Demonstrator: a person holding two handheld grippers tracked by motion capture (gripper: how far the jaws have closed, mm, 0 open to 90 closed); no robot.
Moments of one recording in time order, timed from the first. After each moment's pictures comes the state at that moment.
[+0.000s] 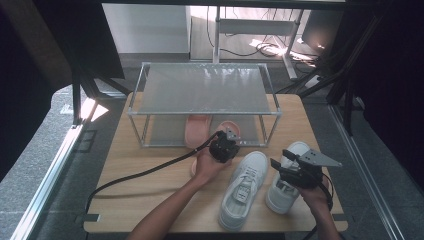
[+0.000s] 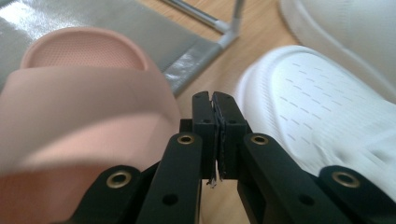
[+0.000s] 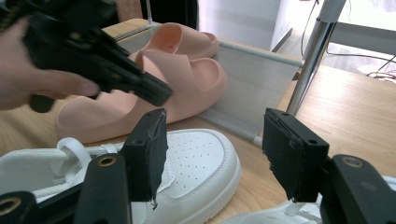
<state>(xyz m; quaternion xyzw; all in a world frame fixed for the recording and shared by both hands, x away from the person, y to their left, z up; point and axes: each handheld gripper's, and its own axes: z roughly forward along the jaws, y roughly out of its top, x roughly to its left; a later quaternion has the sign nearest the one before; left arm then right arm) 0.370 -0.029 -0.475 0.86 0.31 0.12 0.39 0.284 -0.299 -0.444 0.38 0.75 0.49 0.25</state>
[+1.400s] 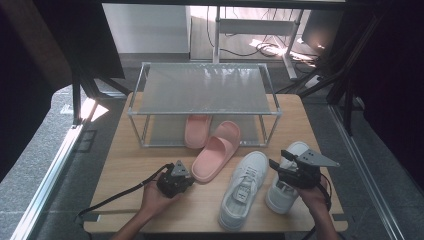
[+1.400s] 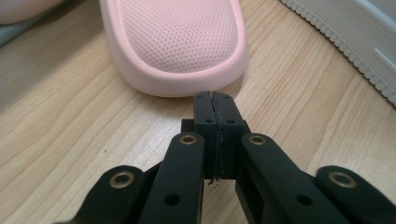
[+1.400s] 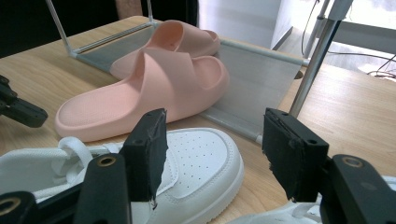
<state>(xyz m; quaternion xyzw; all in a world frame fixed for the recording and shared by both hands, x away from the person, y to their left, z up) 0.291 0.104 -0.523 0.88 0.31 0.09 0.34 0.284 -0.295 -0.445 0.38 0.75 0.48 0.25</state>
